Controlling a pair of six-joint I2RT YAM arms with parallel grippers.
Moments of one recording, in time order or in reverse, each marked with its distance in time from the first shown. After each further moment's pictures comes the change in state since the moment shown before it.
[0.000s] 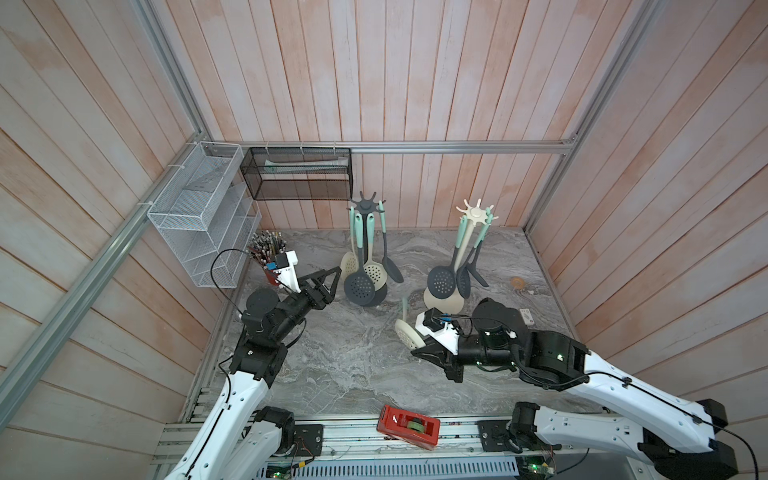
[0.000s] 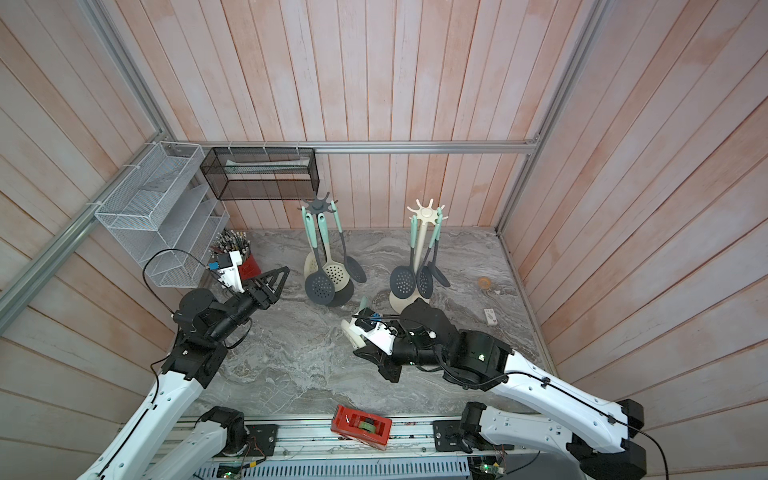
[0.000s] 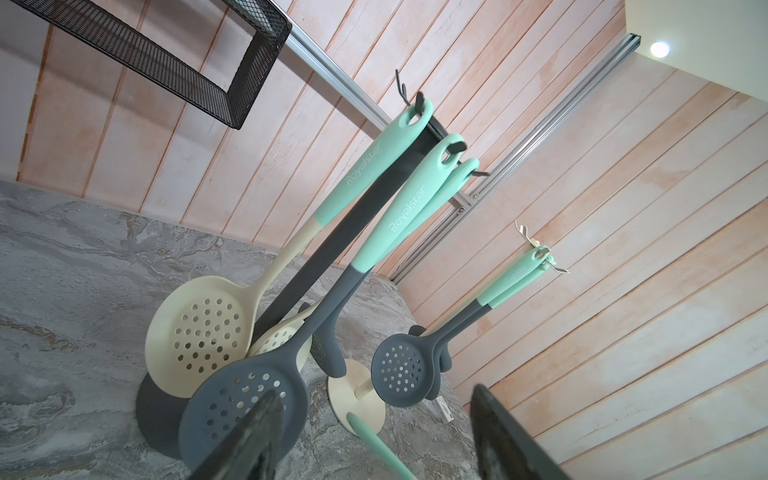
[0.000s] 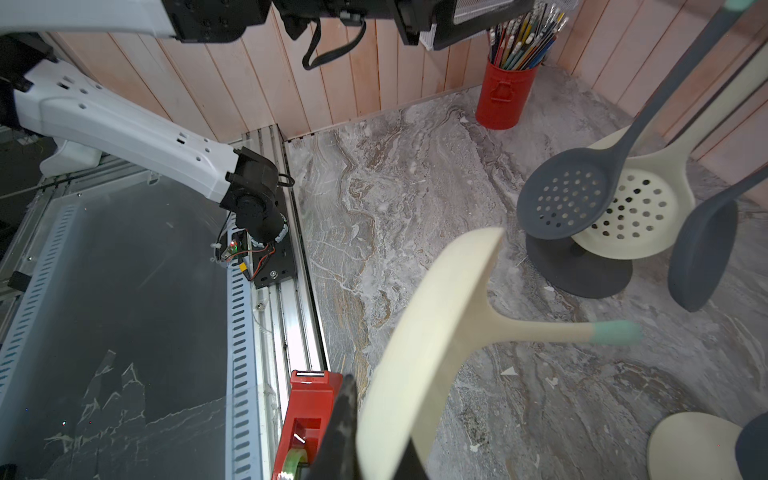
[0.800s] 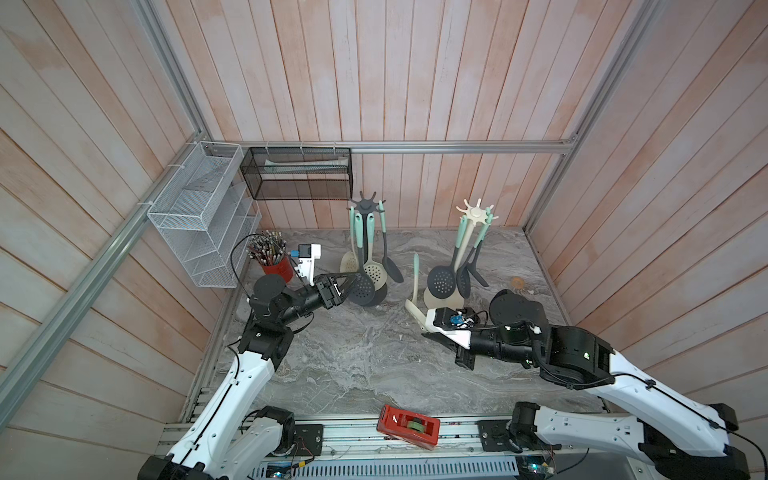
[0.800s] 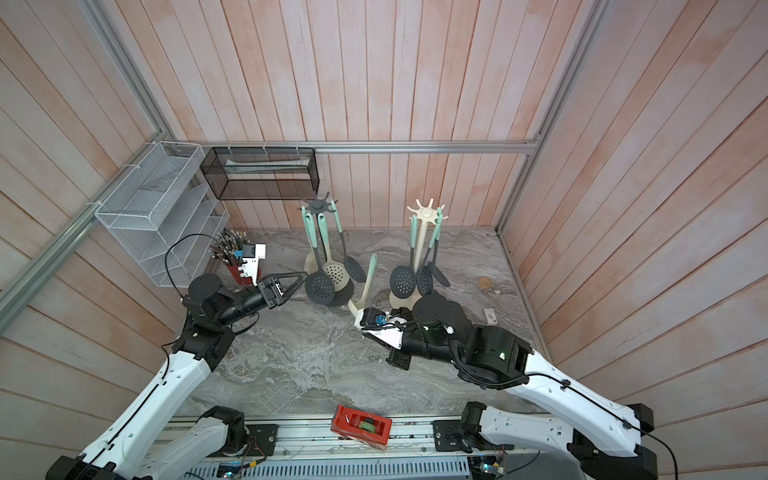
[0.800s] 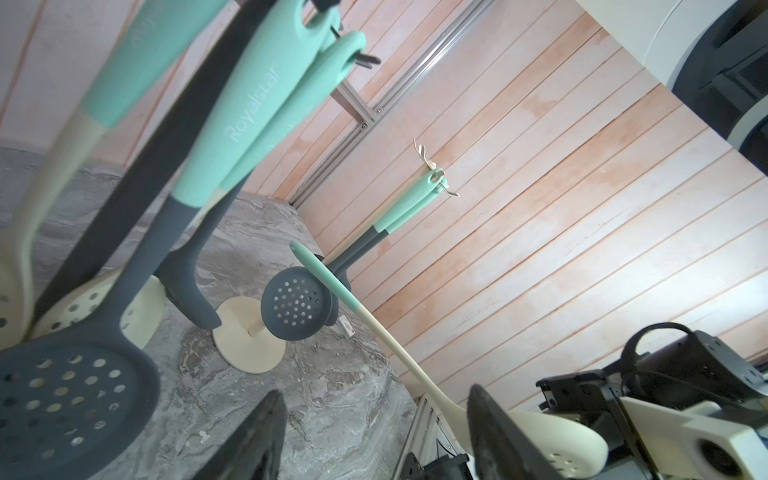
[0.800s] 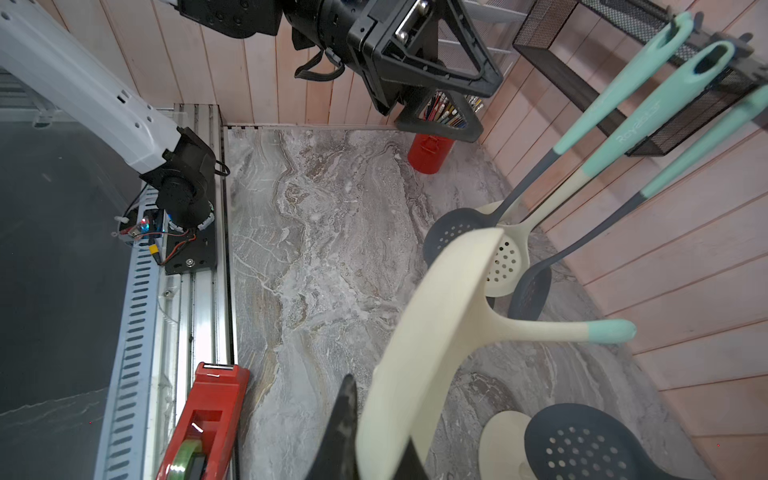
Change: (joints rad) left arm -0.042 0.161 0.088 0.086 0.414 -0.153; right arm 0.006 0.017 0.120 -0.090 0.175 -0.320
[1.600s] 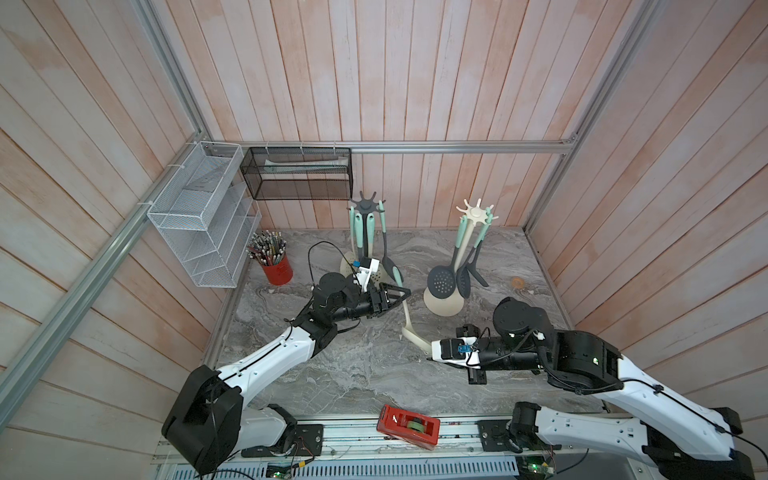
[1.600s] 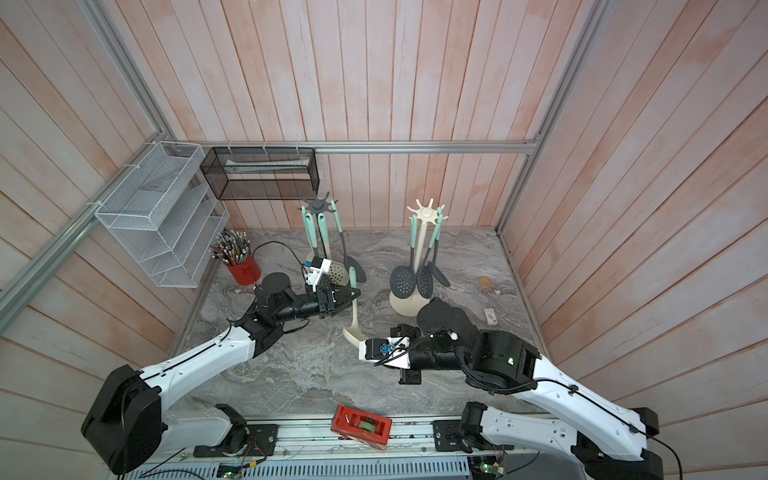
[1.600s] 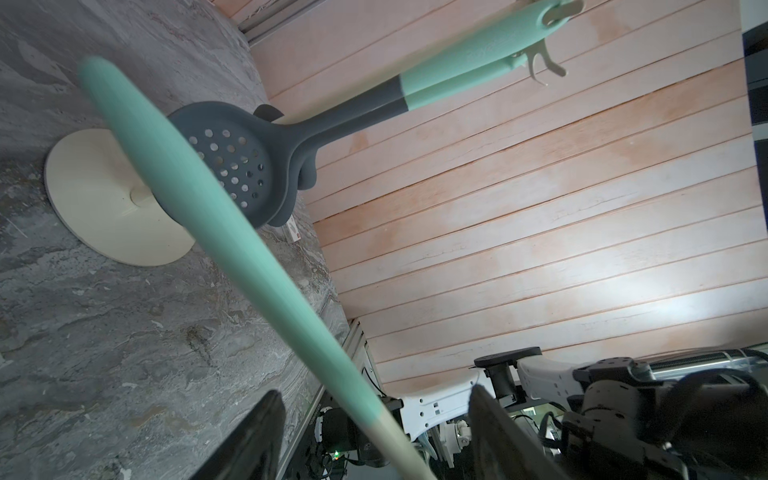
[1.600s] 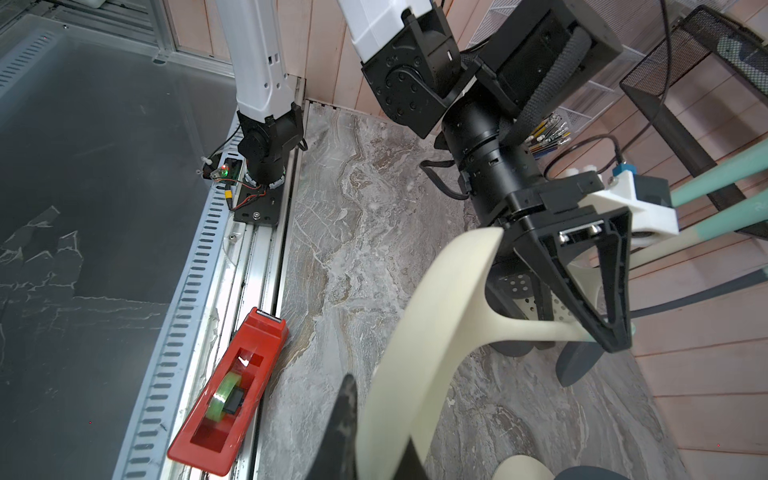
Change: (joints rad) left arm -0.327 0.359 0.006 0.211 -0.087 -0.262; right arm 0.009 -0.044 -0.035 -0.093 -0.196 -0.163
